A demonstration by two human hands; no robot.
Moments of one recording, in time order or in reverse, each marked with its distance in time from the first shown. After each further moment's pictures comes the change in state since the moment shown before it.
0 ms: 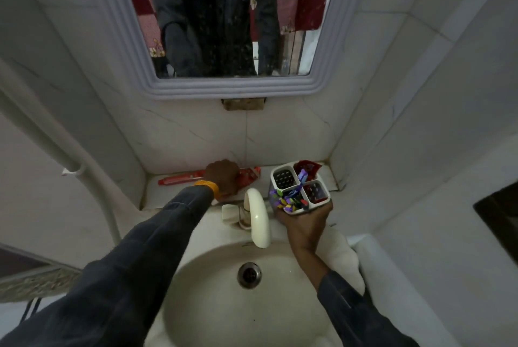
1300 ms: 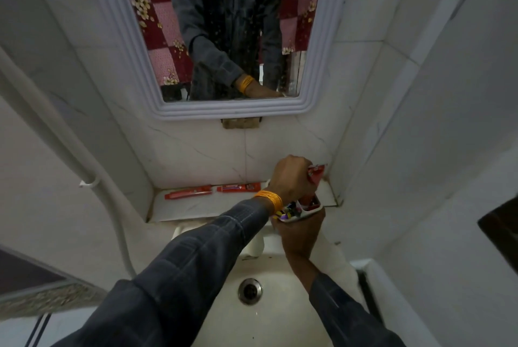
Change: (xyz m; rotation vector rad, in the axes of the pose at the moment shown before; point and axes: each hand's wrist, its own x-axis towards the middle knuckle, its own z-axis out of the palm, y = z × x) left_hand -0.028 0.162 -0.062 -0.360 0.386 0.221; right_hand 0.002 -0.012 0.007 -0.226 0.051 -0.064
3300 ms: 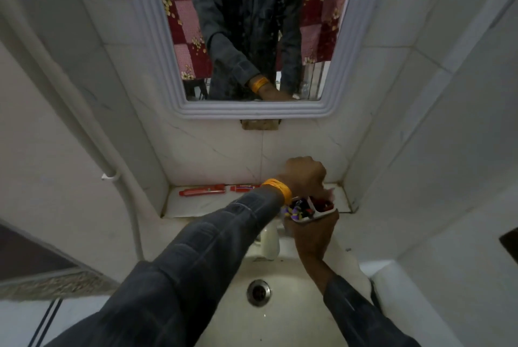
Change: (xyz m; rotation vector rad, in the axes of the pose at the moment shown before) left_hand 0.018 -0.029 -0.012 0.279 -0.216 0.164; right_hand 0.014 0.003 0.007 0.044 -0.088 0.018
